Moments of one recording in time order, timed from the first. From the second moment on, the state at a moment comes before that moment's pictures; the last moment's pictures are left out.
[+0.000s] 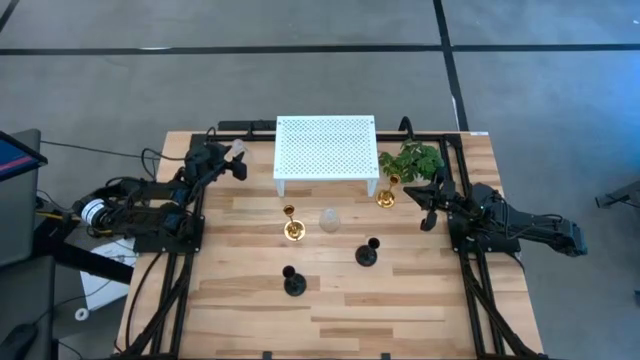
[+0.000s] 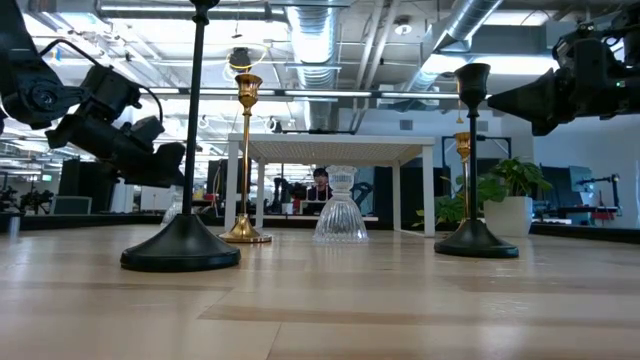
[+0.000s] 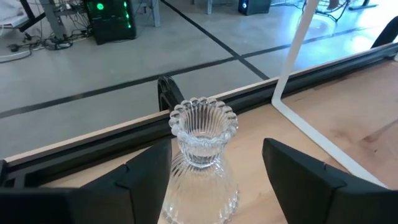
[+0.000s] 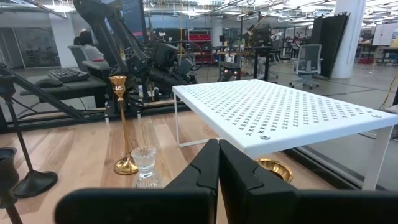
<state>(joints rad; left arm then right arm) 1.01 1.04 0.08 0.77 -0.05 -0.01 -0.22 0.00 0.00 0.03 0.11 0.02</state>
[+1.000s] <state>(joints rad) 1.01 1.03 0.08 0.77 -0.02 -0.06 -0.22 0.00 0.00 0.04 0.11 0.02</state>
